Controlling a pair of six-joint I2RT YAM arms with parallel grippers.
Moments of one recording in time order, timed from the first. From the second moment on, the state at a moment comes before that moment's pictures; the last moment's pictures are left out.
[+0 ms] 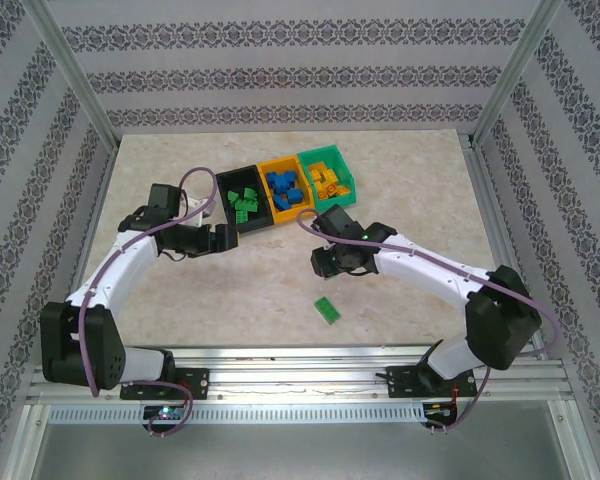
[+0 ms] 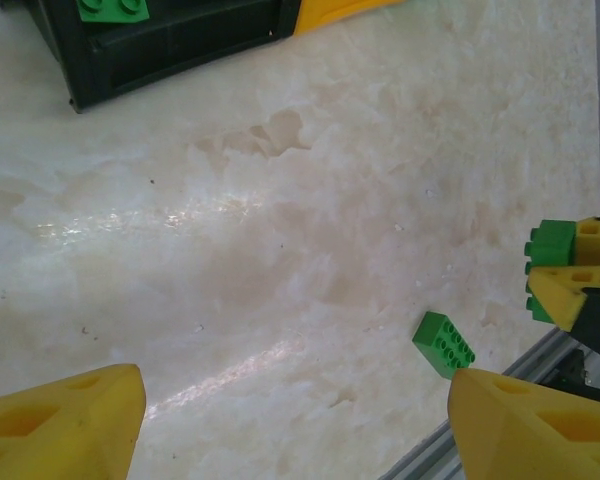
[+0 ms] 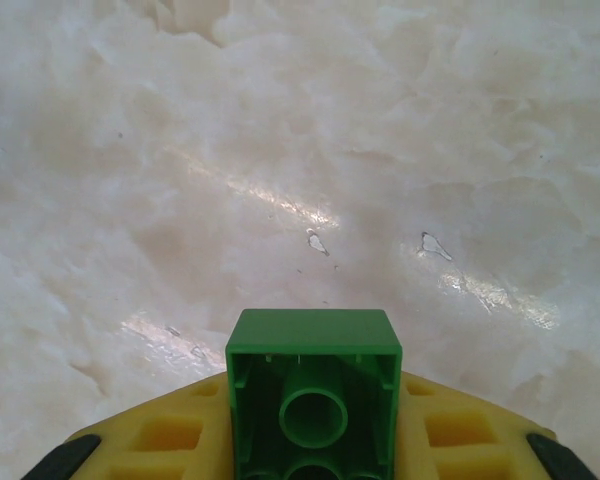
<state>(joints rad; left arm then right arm) -0.06 1.34 0.97 -0.71 0.64 -0.21 0.73 1.48 1.05 -0.67 -0.02 0.41</state>
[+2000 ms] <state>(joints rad) 0.02 1.36 0.96 -0.68 0.63 -0.19 0.65 1.90 1.50 -0.50 -0.25 0.47</state>
